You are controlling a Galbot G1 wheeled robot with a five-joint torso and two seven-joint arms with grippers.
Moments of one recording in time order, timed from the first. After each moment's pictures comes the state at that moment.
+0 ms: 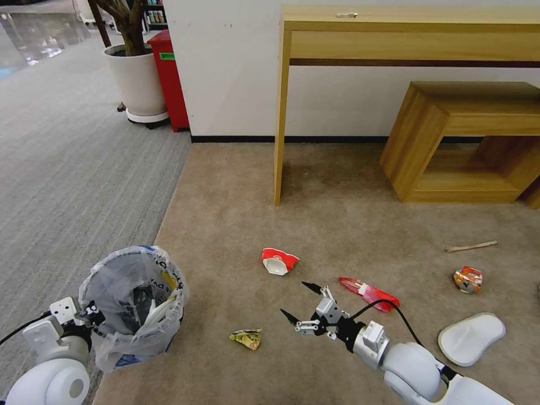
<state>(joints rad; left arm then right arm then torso) 1.61 -1.22 -0.85 -2.09 -0.73 0.50 -0.48 -1.20 0.72 -0.13 1.92 0.35 0.01 -0.07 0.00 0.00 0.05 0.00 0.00</state>
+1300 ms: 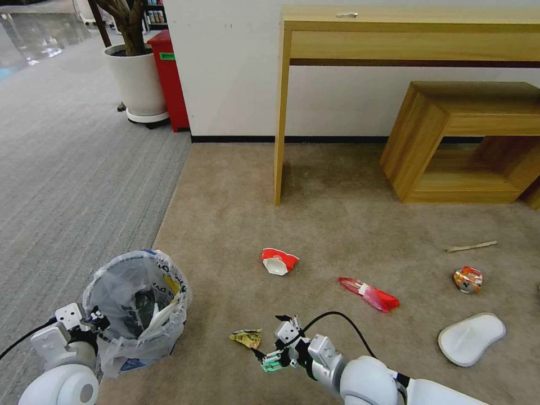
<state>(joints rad) 1.61 -1.28 -0.84 -2.08 -0.68 0.49 -0.47 -0.92 0.77 -0.58 1.98 0.54 -0.33 0.19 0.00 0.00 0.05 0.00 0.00</state>
